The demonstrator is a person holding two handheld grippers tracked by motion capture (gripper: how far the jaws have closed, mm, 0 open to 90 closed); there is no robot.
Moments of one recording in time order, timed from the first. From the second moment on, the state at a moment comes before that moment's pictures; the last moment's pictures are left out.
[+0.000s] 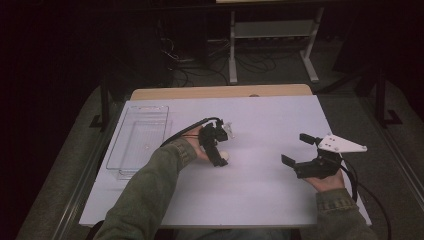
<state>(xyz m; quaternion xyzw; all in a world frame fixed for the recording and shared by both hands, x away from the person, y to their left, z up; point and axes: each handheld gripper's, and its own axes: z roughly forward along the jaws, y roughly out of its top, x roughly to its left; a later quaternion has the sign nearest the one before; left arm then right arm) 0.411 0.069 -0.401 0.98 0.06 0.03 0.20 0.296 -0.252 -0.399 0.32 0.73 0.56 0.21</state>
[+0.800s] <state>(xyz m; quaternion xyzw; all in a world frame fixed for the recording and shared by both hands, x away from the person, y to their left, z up) 0.409 0.066 -0.413 0.98 0.05 0.03 0.18 0.297 -0.253 -0.400 0.32 0.73 0.56 0.21</state>
